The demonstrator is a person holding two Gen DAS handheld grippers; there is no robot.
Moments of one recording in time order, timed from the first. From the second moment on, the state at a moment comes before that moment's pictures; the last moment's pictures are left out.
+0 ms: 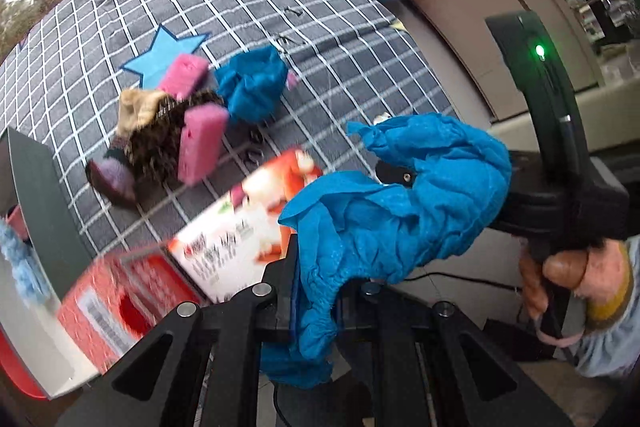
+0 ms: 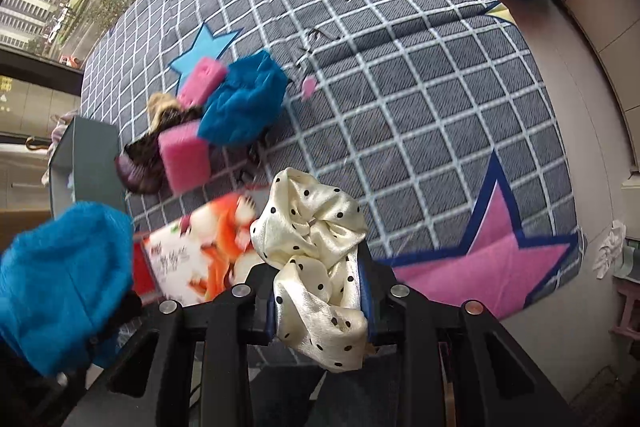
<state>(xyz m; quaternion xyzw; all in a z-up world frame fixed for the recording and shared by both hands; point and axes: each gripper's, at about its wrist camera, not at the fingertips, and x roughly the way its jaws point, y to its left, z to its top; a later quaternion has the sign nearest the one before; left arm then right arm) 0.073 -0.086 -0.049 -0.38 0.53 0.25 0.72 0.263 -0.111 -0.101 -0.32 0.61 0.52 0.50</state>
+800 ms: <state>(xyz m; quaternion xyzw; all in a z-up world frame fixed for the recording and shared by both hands) -0.040 -0.143 -0.033 -0.40 0.47 0.30 0.73 0.125 -0.171 -0.069 -0.43 0.52 0.61 0.42</state>
